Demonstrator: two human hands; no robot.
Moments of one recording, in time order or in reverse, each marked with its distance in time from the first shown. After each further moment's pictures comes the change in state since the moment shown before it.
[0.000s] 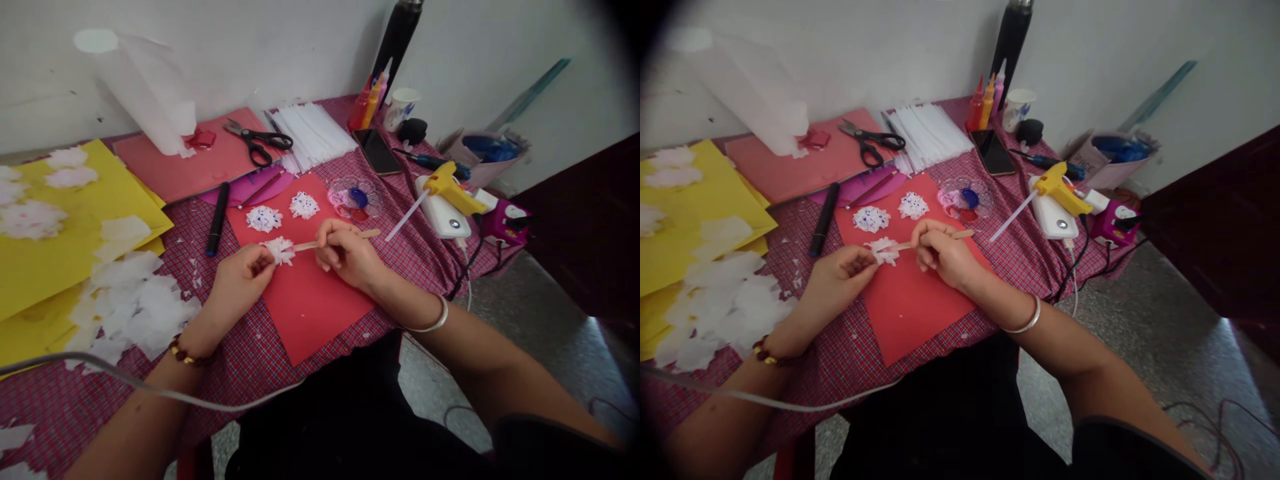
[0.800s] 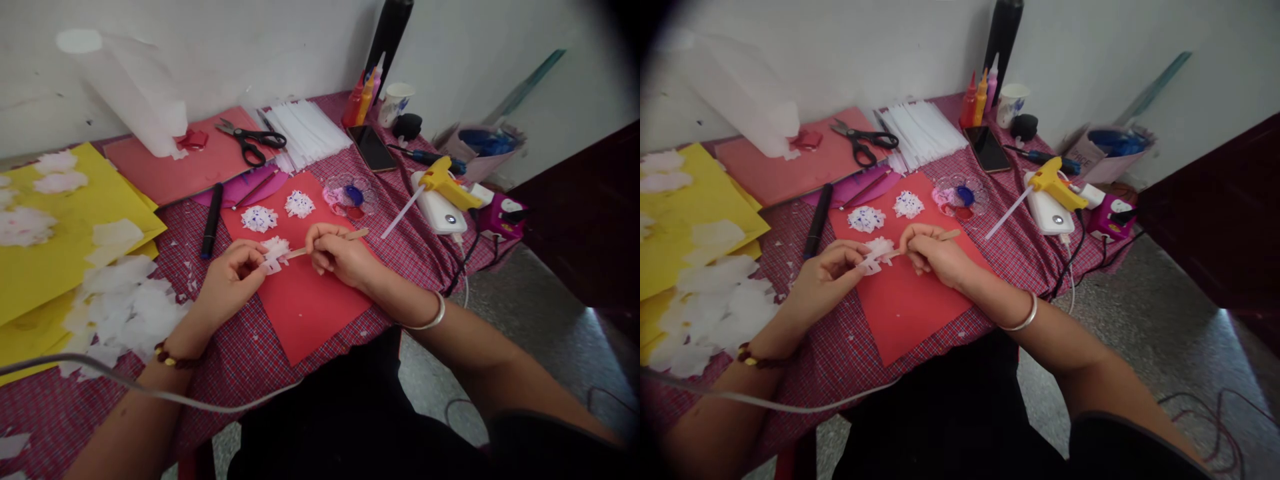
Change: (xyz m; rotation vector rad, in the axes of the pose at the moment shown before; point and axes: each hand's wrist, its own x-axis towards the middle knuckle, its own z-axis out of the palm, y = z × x) left_hand 0.000 0.003 -0.012 -0.092 -0.020 0.042; right_hand 0.001 -0.001 -0.001 -0.142 -0.032 0.081
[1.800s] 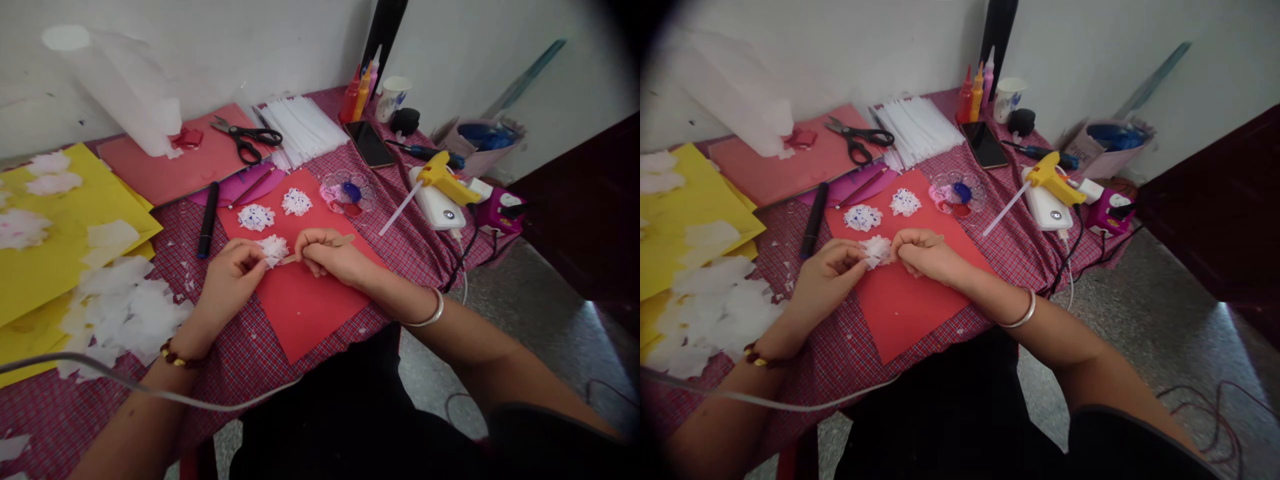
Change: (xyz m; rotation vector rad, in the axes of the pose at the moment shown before) left_hand 0.003 0.000 0.008 0.135 0.082 0.036; right_hand -0.004 -0.010 0.010 -0.284 -0.029 0.125
